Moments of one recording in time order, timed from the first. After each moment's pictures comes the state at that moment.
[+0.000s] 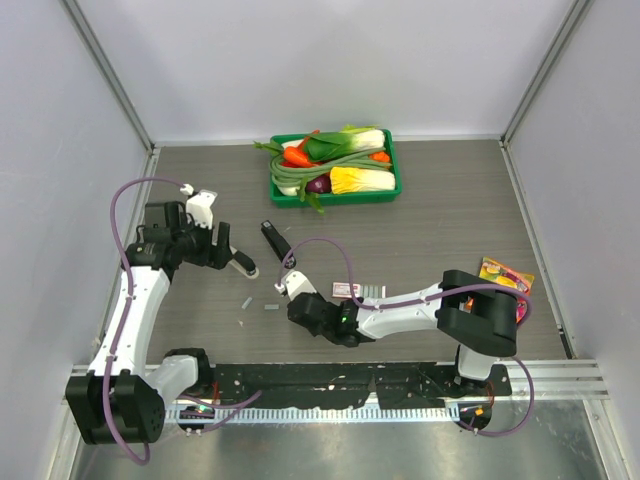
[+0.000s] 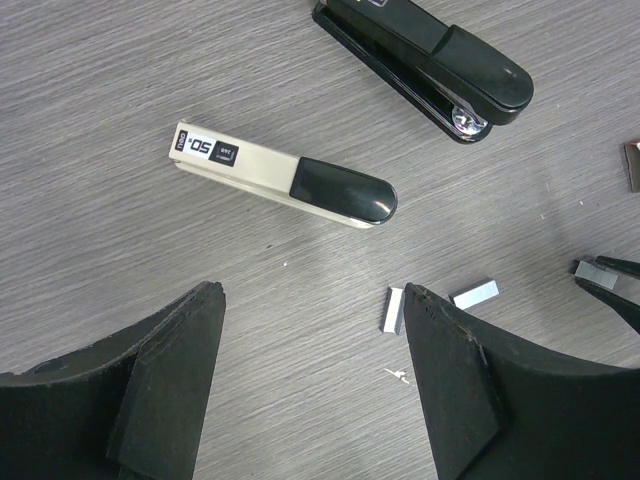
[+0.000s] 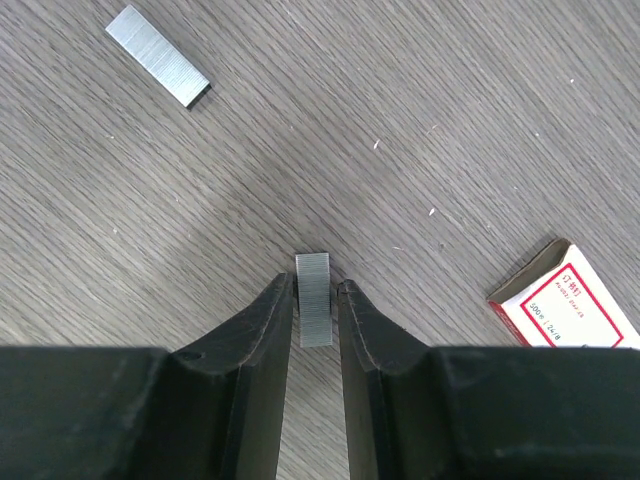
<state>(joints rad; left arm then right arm) 0.03 1.04 0.89 -0.69 0.34 0.22 1.30 1.73 0.89 -0.03 0.45 0.32</state>
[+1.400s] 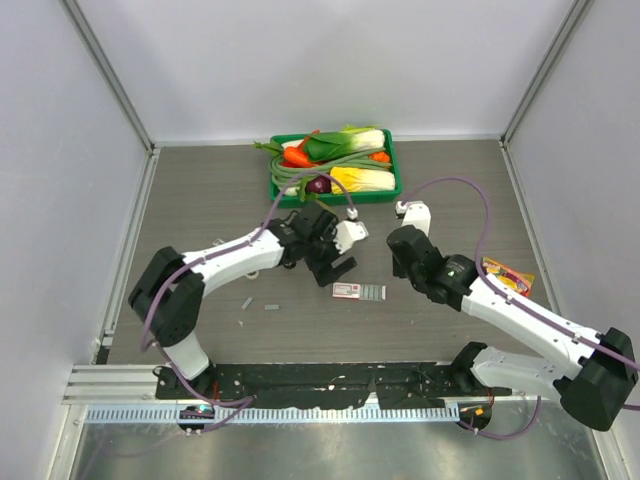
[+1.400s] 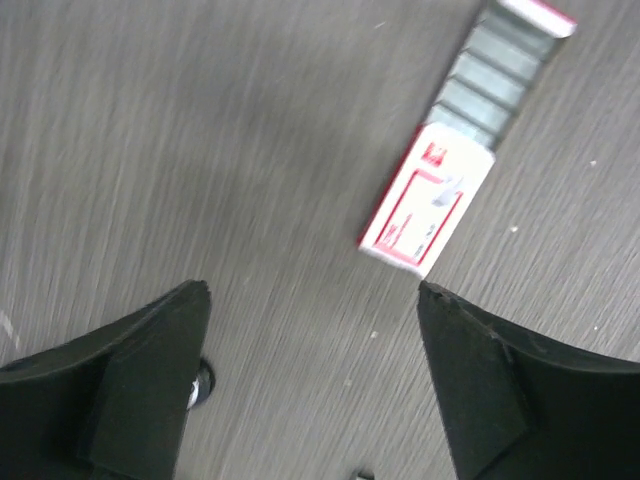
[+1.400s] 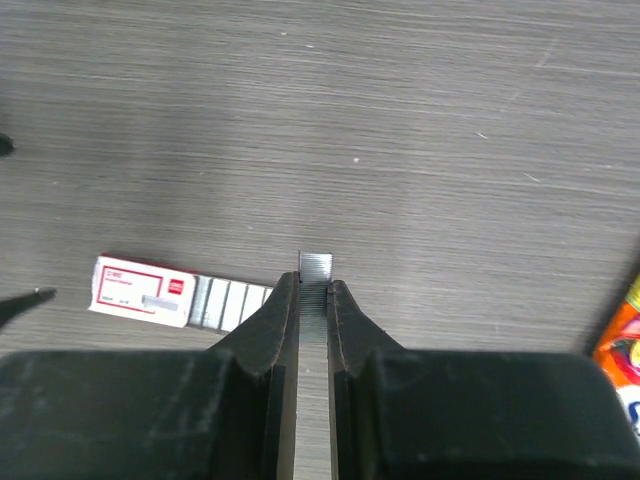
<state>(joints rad) -0.77 1.66 1.17 -0.45 0.20 0.32 0.79 1.06 0.82 -0.52 0.53 0.45</state>
